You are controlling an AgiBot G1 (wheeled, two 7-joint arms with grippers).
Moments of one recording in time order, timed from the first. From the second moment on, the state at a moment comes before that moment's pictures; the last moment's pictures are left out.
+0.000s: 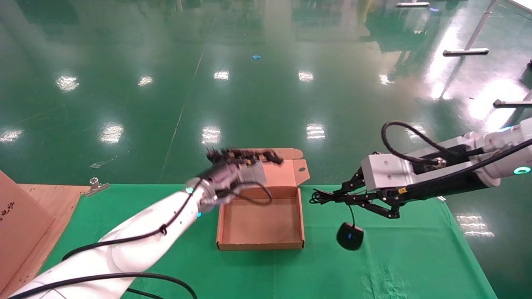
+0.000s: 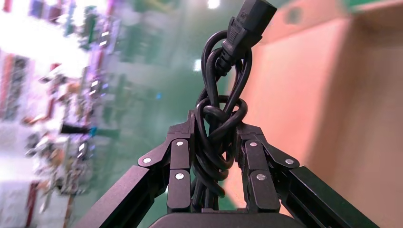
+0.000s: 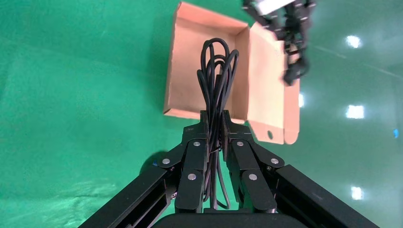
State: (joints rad) left arm -1.43 1.36 1.05 -0.58 1.56 0.30 0.24; right arm 1.88 -0.92 -0.89 0.75 -1.46 -1.45 -0.20
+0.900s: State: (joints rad) left arm -1.48 1.36 1.26 -0.52 1.45 0.41 0.25; right arm 1.92 -1.03 -0.89 0.49 -1.46 -1.47 -0.36
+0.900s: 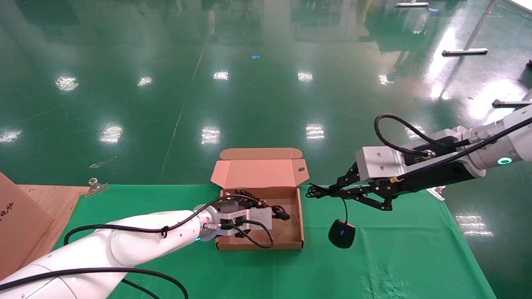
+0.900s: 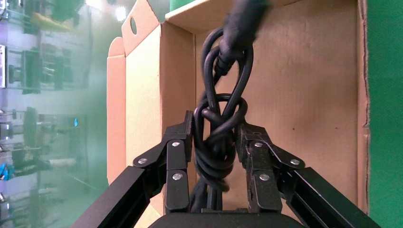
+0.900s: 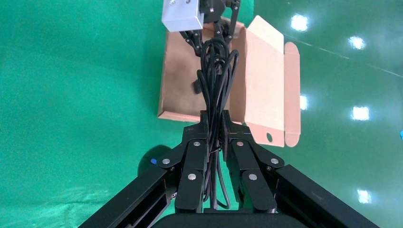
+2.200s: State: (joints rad) left arm -1.57 0.79 0.93 -0.56 0.82 1.20 0.46; right arm 1.83 -1.37 -1.03 0.40 -1.54 -1.01 -0.43
